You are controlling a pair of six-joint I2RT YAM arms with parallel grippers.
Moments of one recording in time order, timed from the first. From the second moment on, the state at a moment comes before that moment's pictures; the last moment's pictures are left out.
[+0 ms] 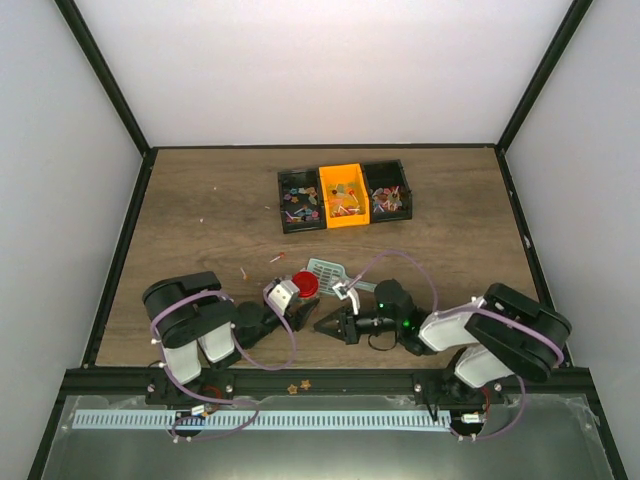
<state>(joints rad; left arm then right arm) -0.95 1.84 0.06 1.55 -0.11 -0.13 0.90 1.45 0.22 0.92 -0.68 0.69</state>
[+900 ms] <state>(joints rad) -0.95 1.83 0.06 1.55 -0.11 -0.13 0.64 1.63 0.63 0.64 -0.79 0.54</state>
